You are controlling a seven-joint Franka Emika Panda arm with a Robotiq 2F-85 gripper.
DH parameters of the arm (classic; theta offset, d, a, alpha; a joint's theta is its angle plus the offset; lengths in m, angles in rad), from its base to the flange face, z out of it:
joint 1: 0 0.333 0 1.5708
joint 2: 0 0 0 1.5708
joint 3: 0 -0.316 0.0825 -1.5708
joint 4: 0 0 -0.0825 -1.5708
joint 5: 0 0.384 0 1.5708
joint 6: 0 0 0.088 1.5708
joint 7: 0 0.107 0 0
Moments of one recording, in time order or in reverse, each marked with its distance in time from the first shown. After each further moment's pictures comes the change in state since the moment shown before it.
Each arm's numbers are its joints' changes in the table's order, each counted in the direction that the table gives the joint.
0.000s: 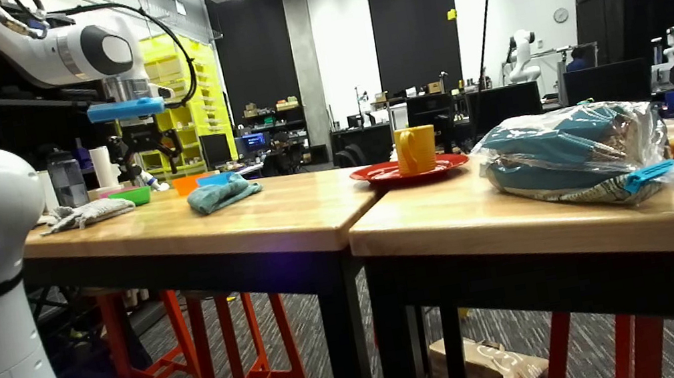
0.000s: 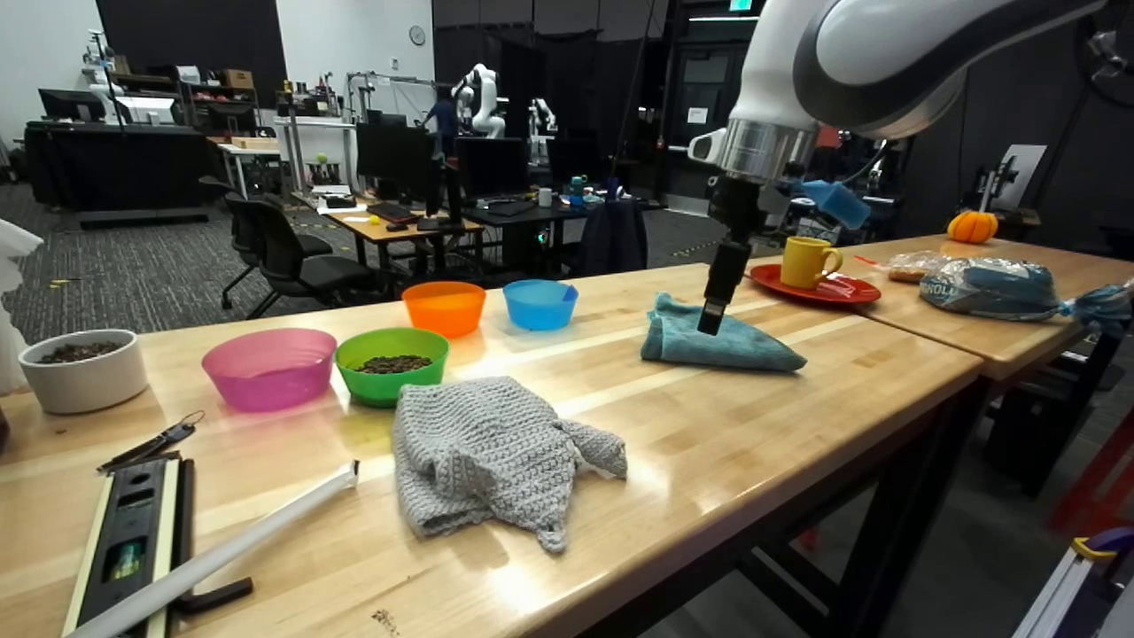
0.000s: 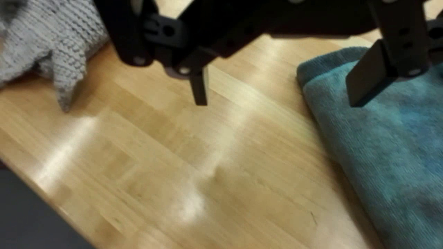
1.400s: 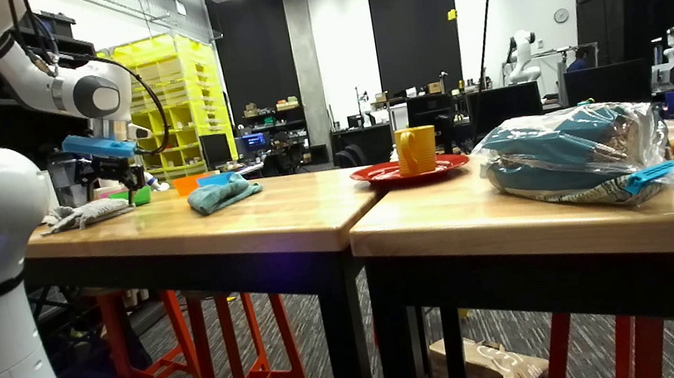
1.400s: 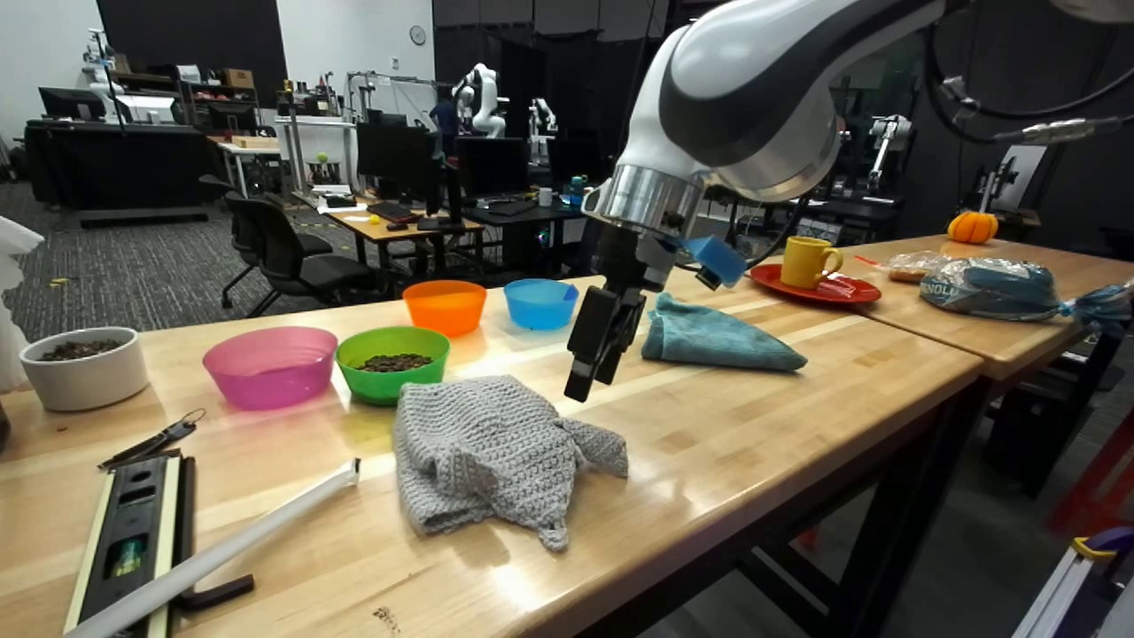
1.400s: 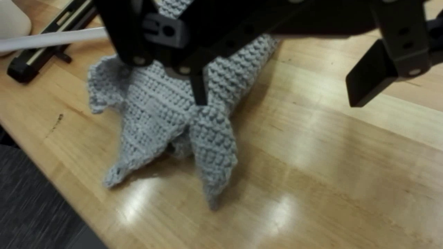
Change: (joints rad) arm 0.082 -0.286 -0.147 0.139 0.356 0.125 0.014
